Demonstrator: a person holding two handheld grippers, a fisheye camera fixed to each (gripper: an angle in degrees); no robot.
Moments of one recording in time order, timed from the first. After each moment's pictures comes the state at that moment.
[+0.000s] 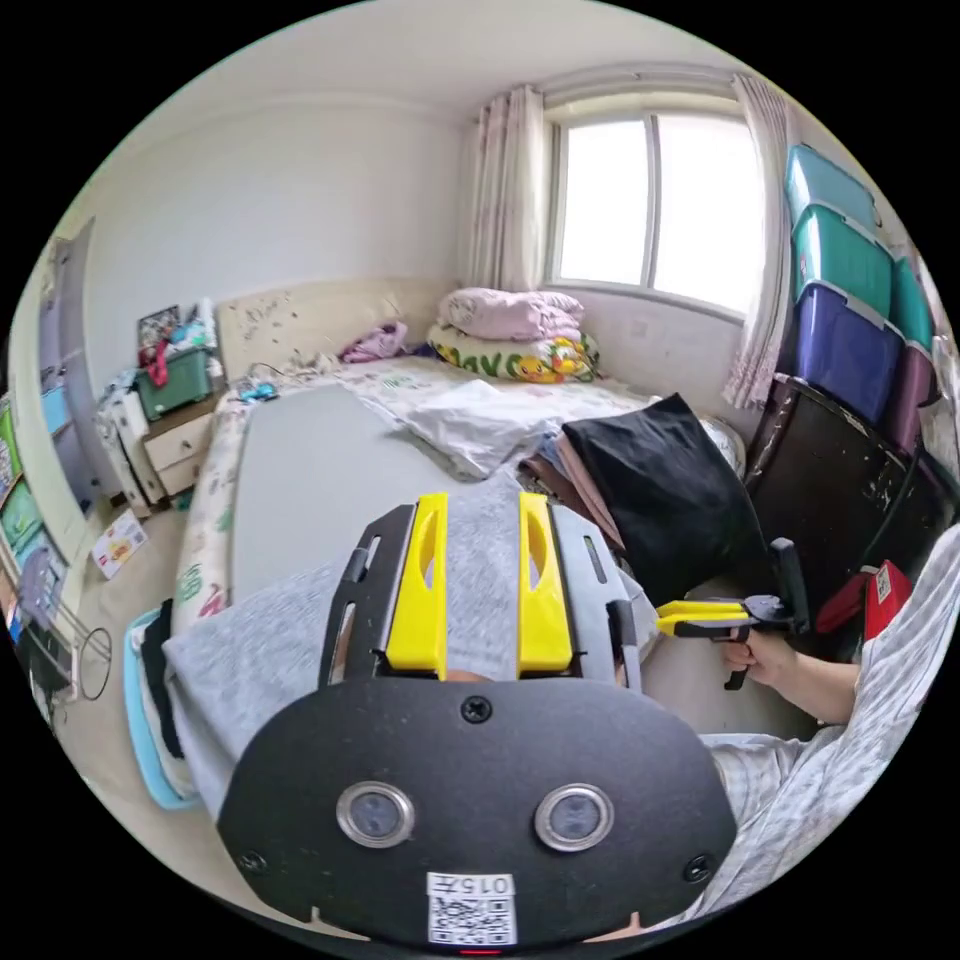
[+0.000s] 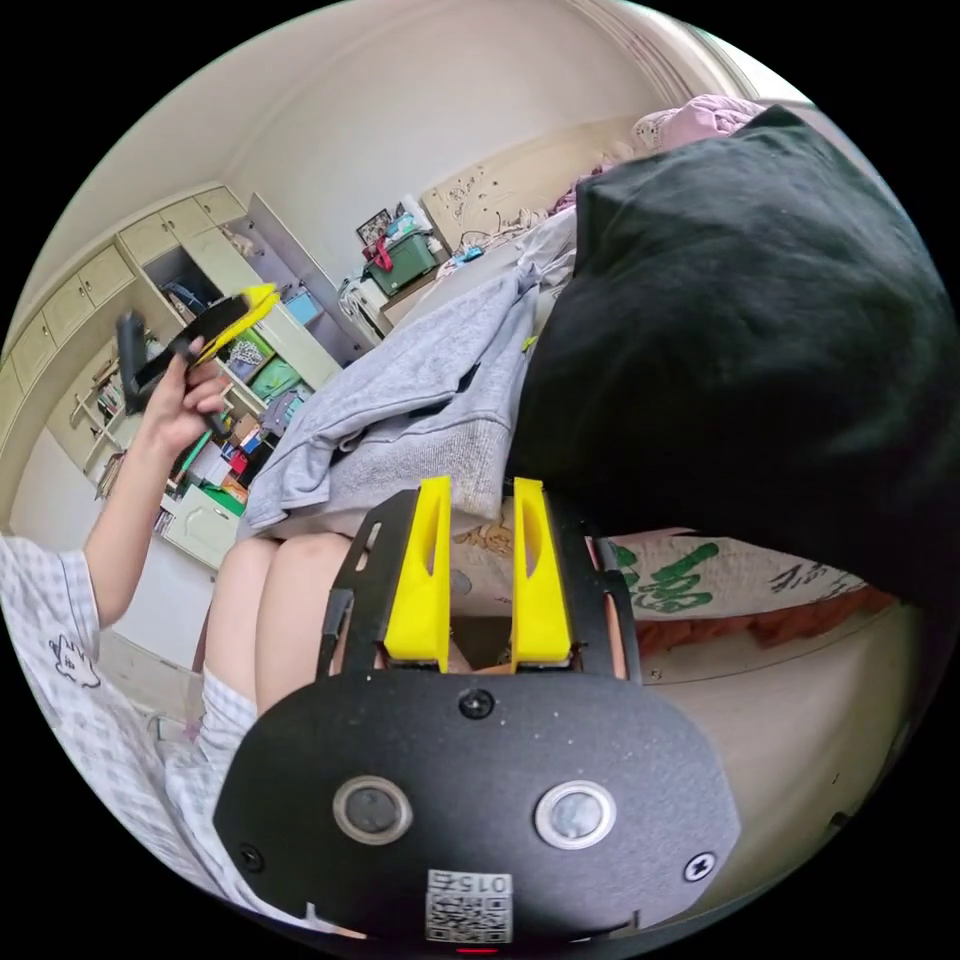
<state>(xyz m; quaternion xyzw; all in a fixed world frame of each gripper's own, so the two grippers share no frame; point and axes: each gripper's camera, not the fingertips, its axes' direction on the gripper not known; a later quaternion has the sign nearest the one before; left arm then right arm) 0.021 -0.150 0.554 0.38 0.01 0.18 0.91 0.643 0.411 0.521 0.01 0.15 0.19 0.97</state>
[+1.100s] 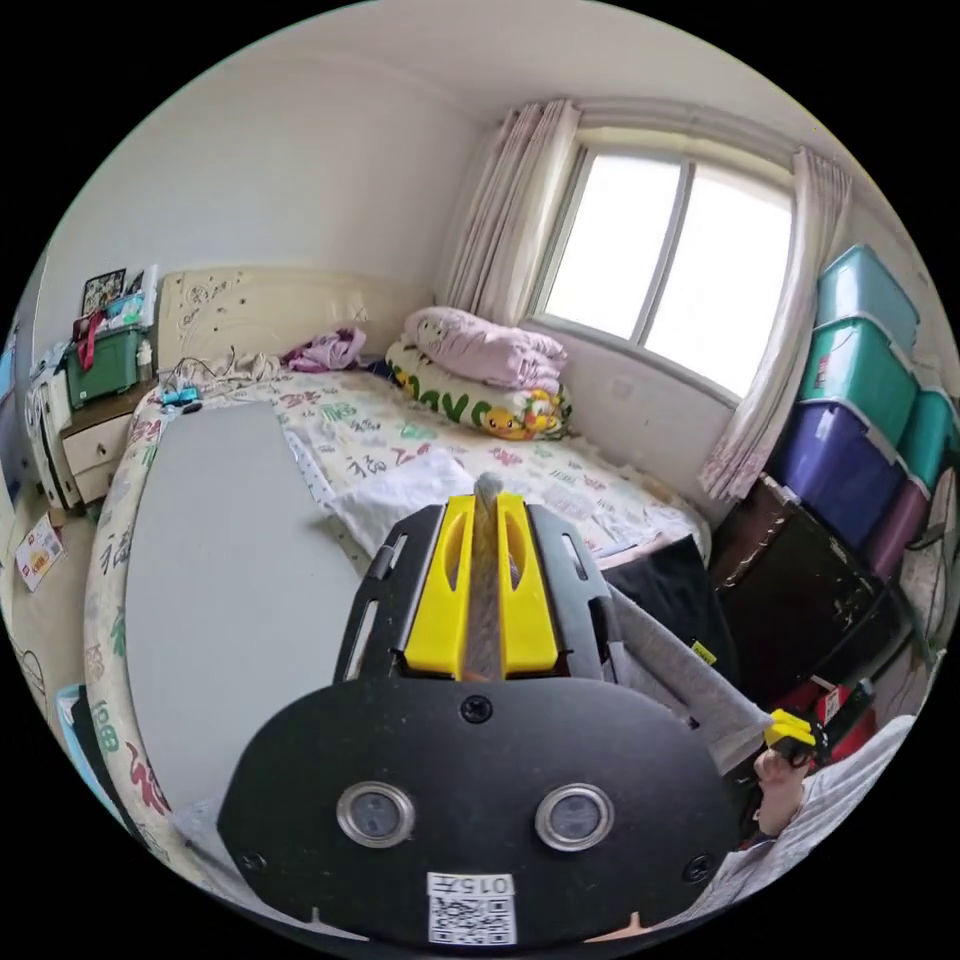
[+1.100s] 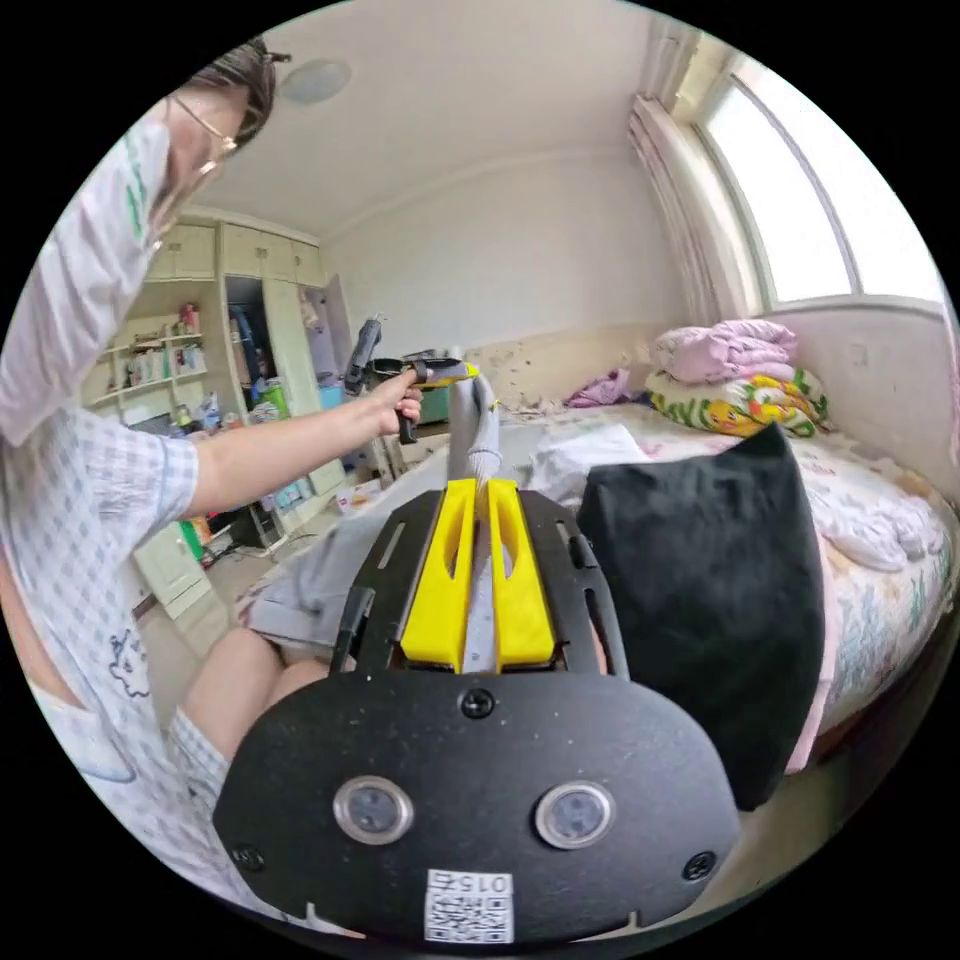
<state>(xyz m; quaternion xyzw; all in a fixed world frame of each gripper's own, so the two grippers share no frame) 0.041 -0.394 0.484 0.36 0.14 0.17 0.91 0.539 0.348 0.374 0.20 0.25 0.01 0.95</state>
